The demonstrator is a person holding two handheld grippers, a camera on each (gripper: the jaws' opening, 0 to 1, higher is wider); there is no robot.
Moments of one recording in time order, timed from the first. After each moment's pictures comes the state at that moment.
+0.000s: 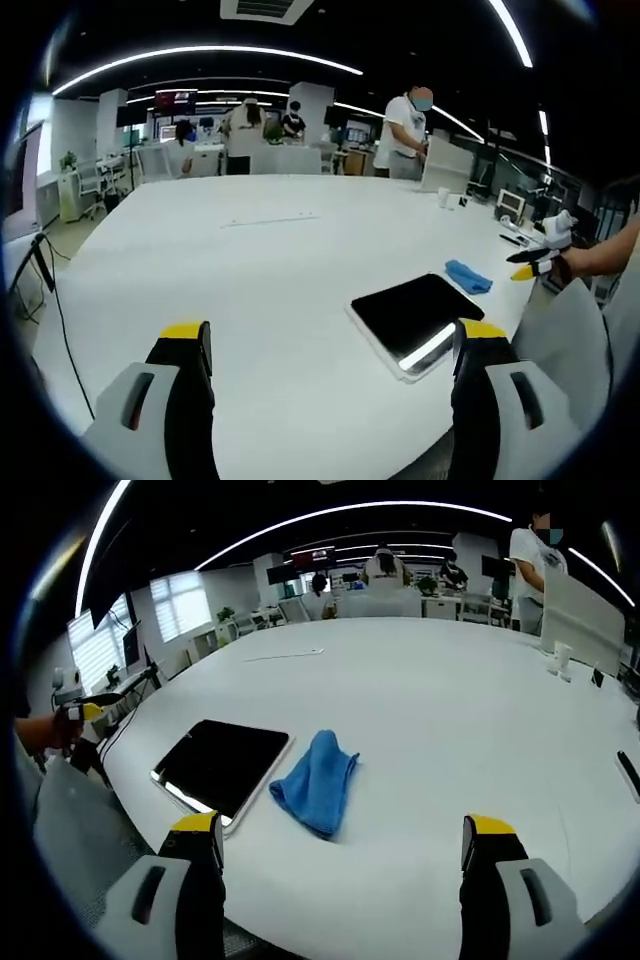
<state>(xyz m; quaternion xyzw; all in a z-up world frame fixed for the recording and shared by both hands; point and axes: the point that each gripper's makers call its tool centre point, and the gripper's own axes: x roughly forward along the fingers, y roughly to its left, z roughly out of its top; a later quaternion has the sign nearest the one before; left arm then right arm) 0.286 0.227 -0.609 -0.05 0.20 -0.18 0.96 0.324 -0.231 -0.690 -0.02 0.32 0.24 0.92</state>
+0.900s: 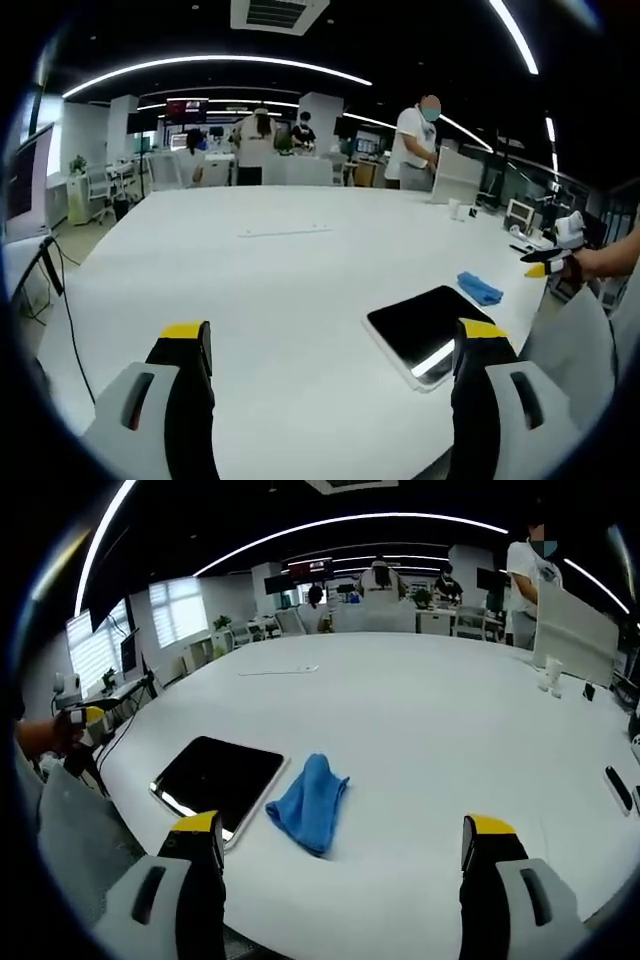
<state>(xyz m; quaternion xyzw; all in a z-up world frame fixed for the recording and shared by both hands) 0.293 0.243 -0.601 -0.05 0.18 -0.16 0.97 0.336 -0.238 -0.660 -0.03 0.29 0.22 0.93</state>
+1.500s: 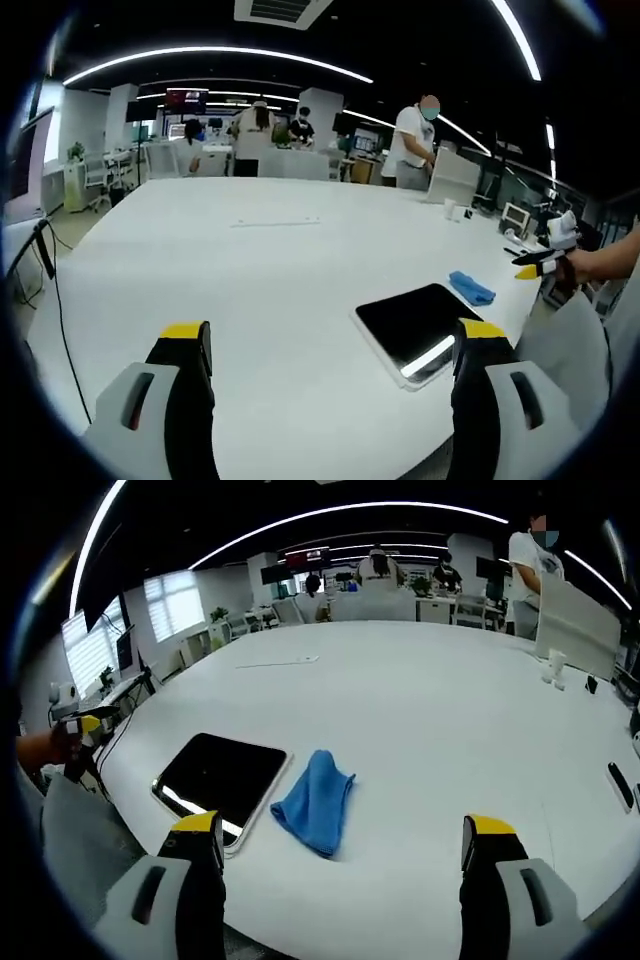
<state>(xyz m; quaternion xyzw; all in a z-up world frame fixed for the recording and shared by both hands) 0.288 0.231 -0.611 -0.07 0.19 -0.17 0.96 0.341 -0.227 -0.663 -0.03 0.32 0.22 0.92</state>
